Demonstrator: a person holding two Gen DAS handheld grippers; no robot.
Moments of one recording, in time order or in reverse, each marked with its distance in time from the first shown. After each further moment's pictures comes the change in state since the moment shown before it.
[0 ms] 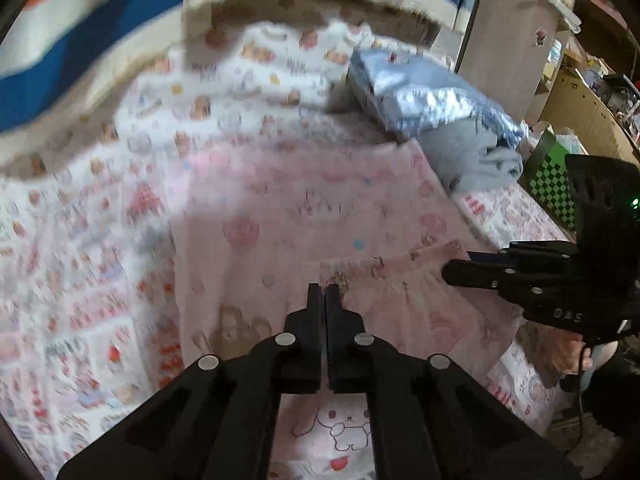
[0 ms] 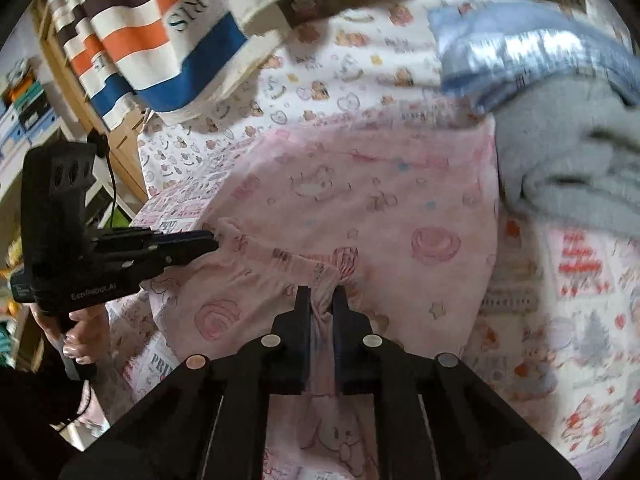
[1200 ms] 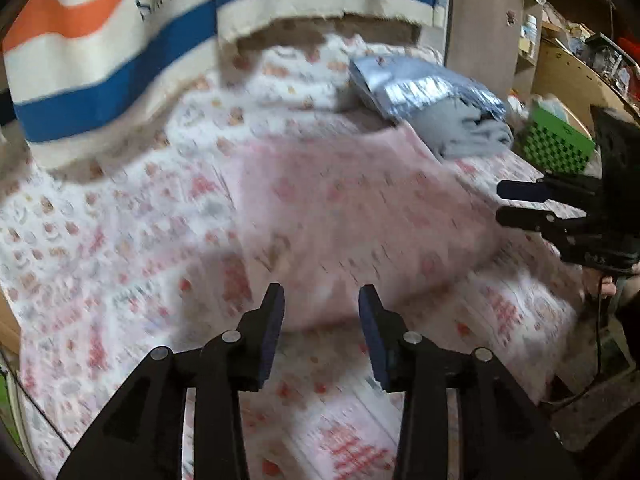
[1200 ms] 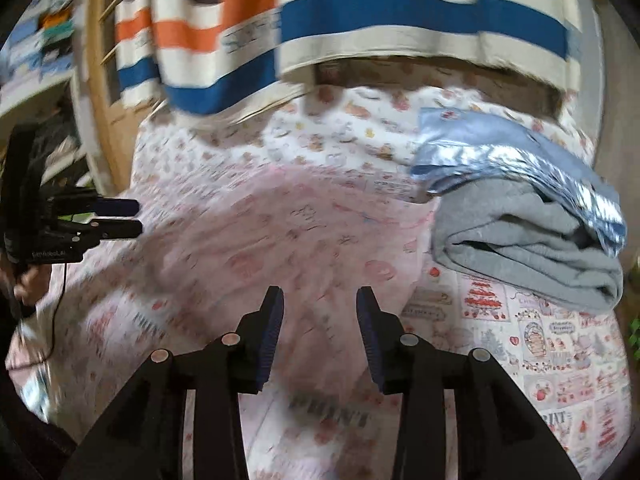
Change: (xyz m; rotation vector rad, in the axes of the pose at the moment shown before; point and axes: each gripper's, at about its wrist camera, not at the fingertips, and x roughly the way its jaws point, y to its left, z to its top) left arm -0.062 0.001 -0.058 0.100 -0.001 0.094; right arm -0.065 0.041 -0.034 -0.315 -0.087 -0.179
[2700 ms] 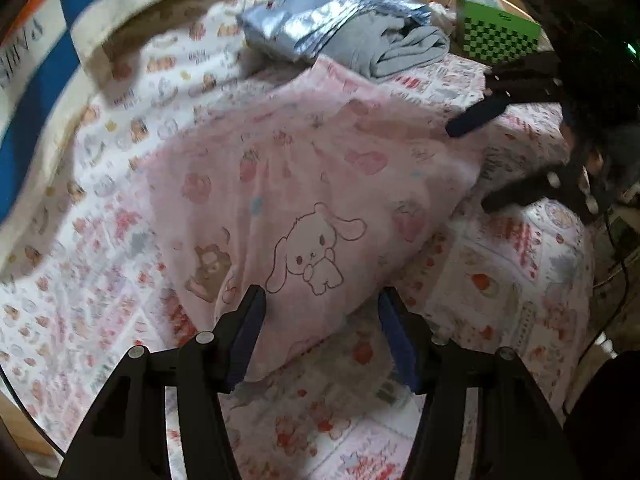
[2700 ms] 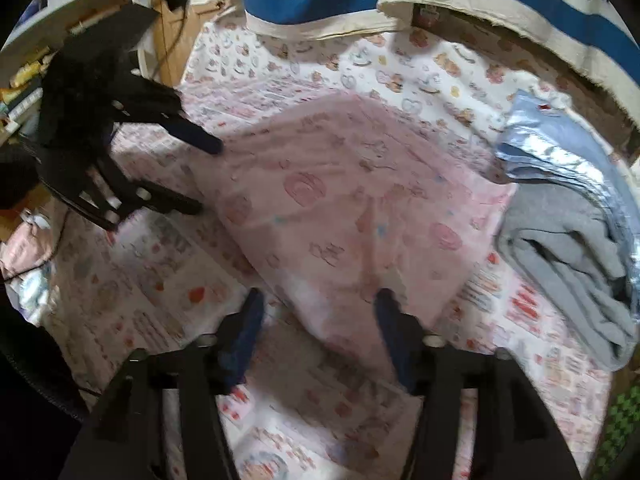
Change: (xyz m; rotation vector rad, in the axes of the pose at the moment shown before) left arm 0.059 -0.026 0.011 0.356 0.154 -0.099; right arm 0.039 0.014 -0.007 -0.171 0.217 0.130
